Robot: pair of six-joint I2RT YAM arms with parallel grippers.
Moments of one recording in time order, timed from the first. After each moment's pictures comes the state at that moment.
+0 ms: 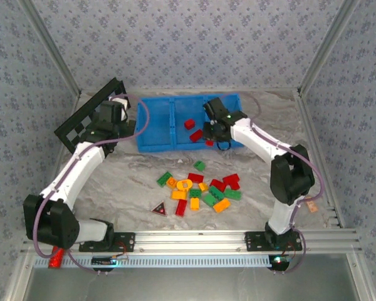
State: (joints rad) left arm -0.27 1.31 1.12 -0.48 -0.41 0.11; right arm 0.56 1.80 1.52 -0.74 0.09 0.56
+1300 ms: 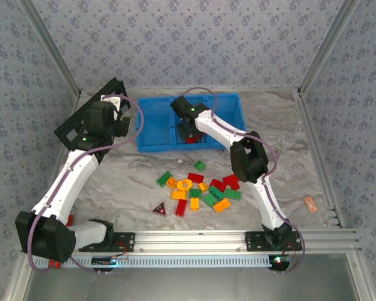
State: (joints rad) left arm -0.26 1.20 1.10 -0.45 -0.44 0.15; right arm 0.66 2.32 2.08 -0.94 0.20 0.25
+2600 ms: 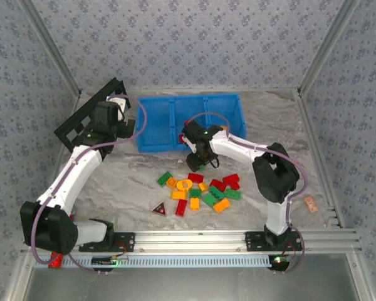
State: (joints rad) left arm -0.26 1.27 1.10 -0.45 -0.36 0.12; right arm 0.74 1.91 1.43 -0.86 0.06 0.07
